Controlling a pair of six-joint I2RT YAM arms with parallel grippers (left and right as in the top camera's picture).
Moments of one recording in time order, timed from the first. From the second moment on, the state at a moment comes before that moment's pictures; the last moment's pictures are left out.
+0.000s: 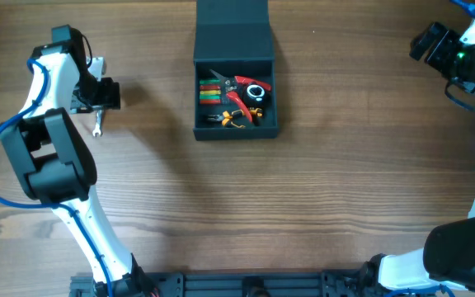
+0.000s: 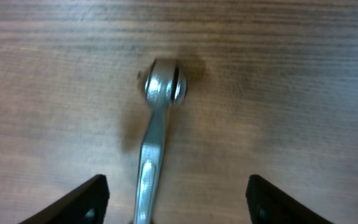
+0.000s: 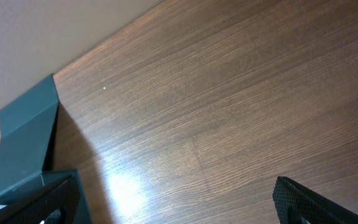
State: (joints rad) left arm 0.23 2.24 1.76 -1.02 -0.01 0.14; right arm -0.30 1.65 1.66 -0.91 -0.18 0.26
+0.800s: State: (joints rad) left arm 0.23 2.29 1.77 -0.87 -0.04 0.31; right arm -0.30 1.65 1.66 -0.91 -0.18 0.26
